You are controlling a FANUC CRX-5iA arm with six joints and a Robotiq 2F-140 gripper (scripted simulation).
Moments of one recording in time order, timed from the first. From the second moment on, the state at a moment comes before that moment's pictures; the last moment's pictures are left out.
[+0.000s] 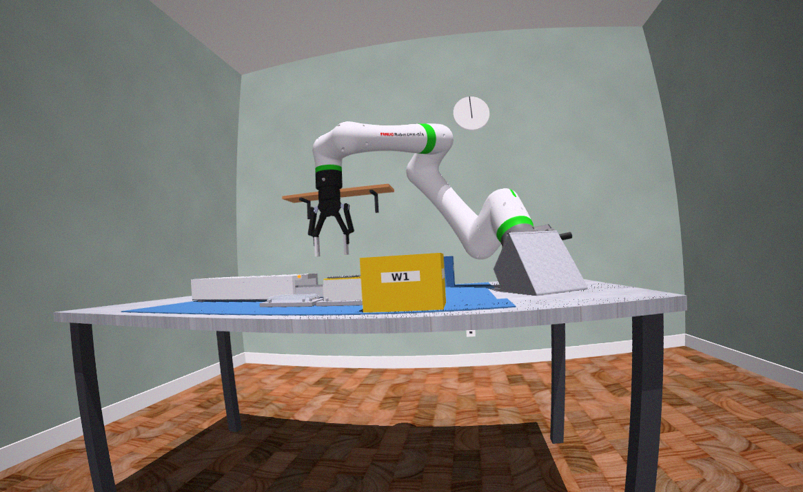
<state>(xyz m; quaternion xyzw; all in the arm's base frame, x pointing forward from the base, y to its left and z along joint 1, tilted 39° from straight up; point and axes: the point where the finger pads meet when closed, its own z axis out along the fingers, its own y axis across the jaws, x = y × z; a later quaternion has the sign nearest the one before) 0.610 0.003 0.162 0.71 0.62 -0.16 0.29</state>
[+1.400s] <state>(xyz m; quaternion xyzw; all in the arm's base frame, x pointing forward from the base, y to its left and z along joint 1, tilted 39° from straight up) 0.506 -0.008 0.117 0.71 0.62 -0.16 0.29</state>
